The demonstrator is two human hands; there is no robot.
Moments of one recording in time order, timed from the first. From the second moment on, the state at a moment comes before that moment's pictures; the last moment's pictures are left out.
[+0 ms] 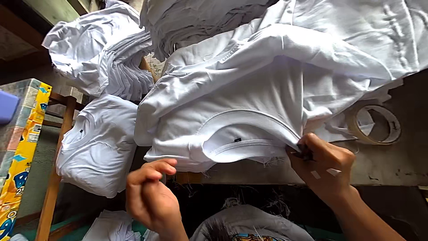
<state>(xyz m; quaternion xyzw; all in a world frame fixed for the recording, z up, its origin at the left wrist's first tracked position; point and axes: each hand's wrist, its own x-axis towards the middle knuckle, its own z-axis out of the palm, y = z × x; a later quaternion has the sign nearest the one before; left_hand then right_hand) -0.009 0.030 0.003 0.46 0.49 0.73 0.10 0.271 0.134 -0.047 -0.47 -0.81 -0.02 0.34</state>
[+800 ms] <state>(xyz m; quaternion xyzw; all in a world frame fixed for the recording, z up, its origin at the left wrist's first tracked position) 0.027 0.053 -0.030 0.41 0.44 0.77 0.19 0.231 0.114 -0.017 -0.43 -0.83 0.11 0.34</state>
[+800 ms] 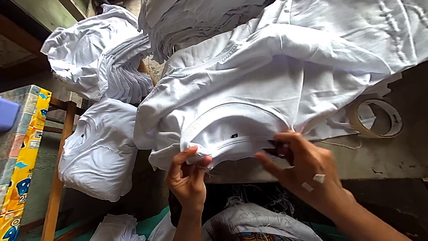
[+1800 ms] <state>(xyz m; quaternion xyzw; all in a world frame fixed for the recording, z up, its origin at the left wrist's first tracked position) 0.016 0.028 -0.025 0.53 0.49 0.68 0.15 0.153 0.113 -0.019 -0.23 -0.88 0.14 0.38</state>
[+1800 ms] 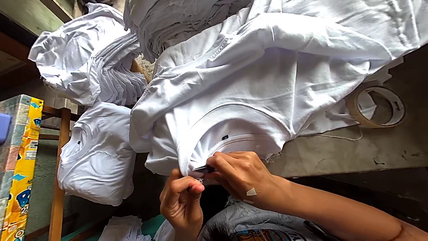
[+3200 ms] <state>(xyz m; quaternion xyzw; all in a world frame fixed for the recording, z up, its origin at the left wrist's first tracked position) 0.082 0.117 0.001 0.67 0.37 0.58 0.27 0.229 0.117 -0.036 -0.39 -0.74 0.17 0.52</state>
